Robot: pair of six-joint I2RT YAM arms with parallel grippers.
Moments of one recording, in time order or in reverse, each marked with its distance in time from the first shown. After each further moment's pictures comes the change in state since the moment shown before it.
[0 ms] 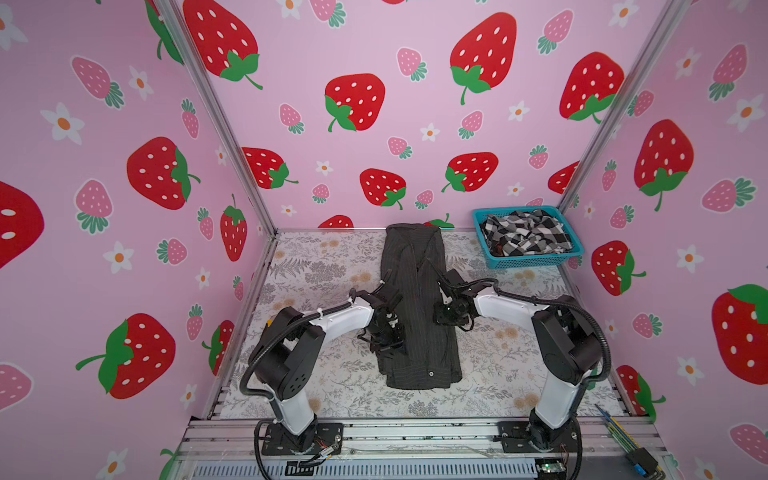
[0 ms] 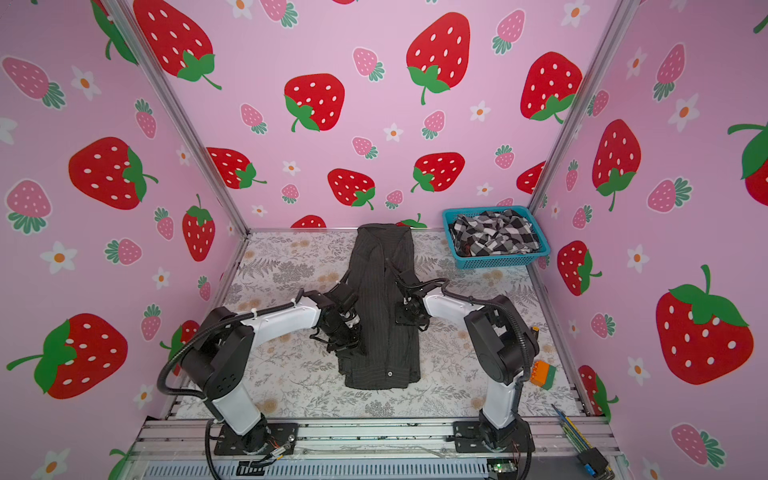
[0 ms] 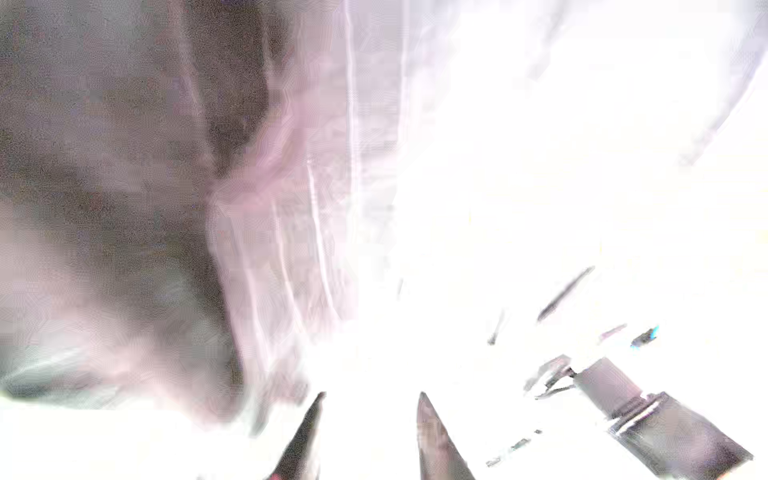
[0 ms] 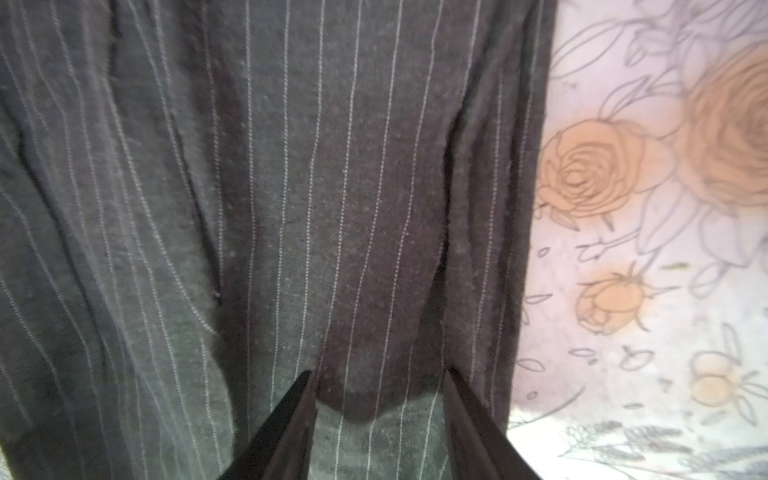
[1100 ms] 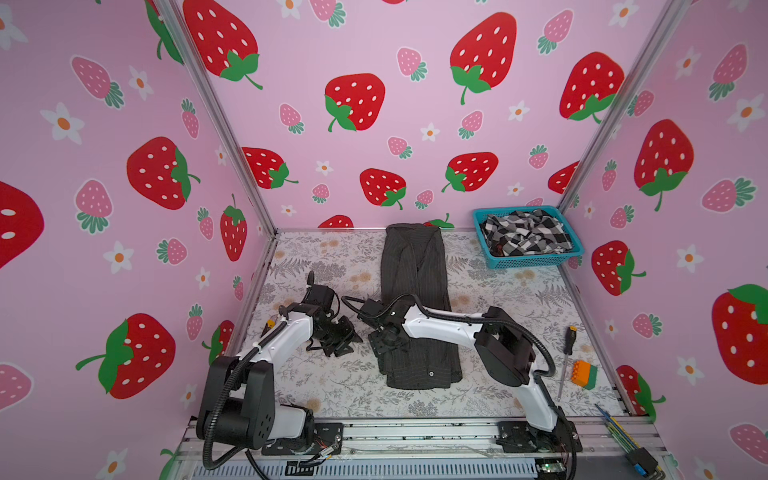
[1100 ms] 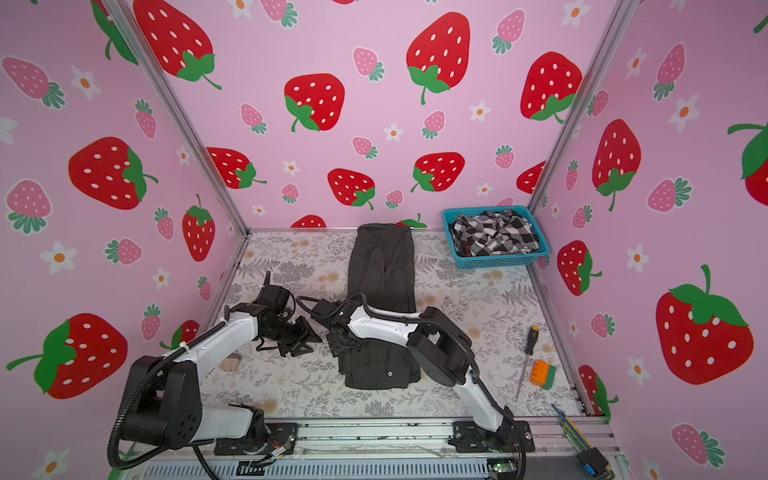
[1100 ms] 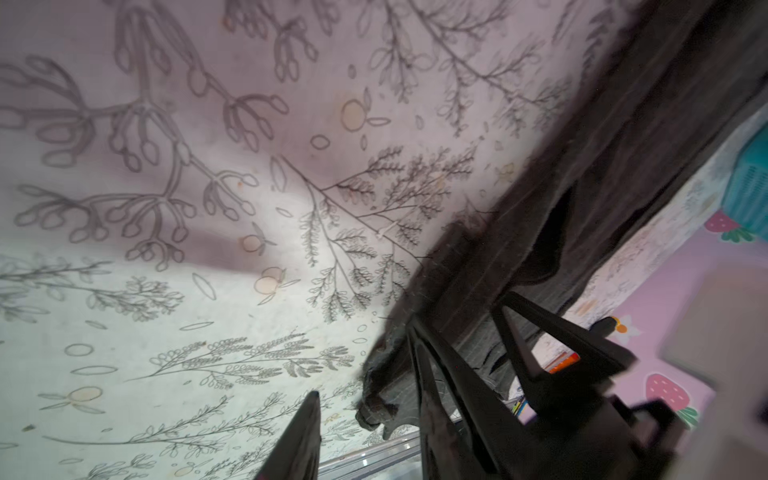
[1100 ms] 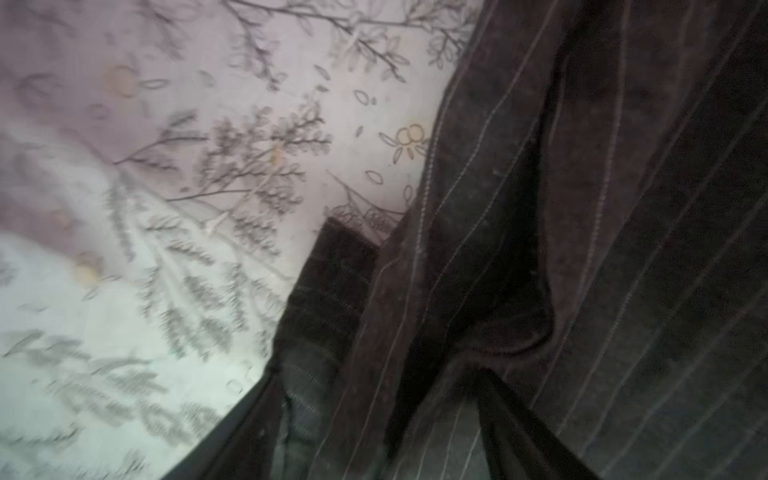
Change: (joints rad) left arm 0.463 -0.317 -0.320 0.063 0.068 -0.081; right arm 0.470 0.393 0.564 -0.330 0.204 0.085
